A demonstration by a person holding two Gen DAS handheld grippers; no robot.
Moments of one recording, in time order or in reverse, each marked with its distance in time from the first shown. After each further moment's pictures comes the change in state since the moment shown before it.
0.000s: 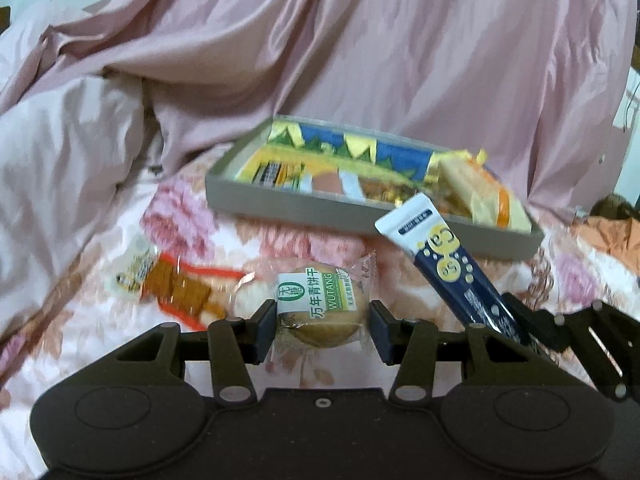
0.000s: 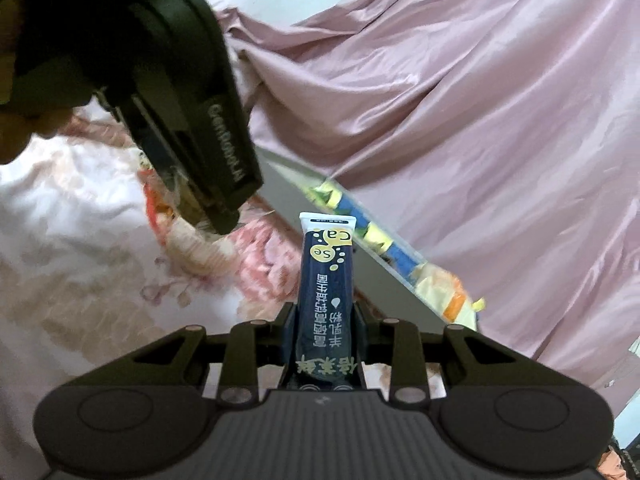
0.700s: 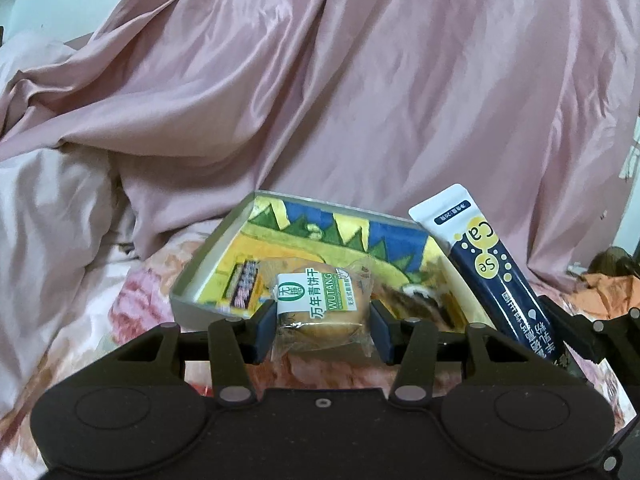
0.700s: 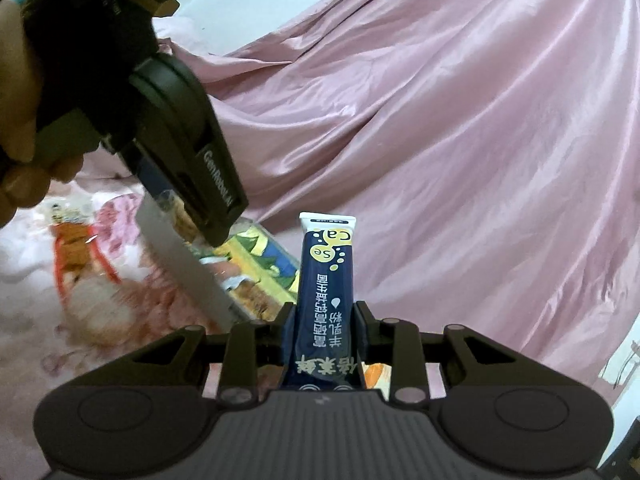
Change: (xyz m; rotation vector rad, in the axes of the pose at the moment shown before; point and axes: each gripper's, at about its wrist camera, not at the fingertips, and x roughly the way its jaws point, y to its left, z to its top) left arm 0.044 -0.005 0.074 -0.022 -0.124 -0.023; right arm 0.034 -0.057 0.036 0.023 -0.084 -0.130
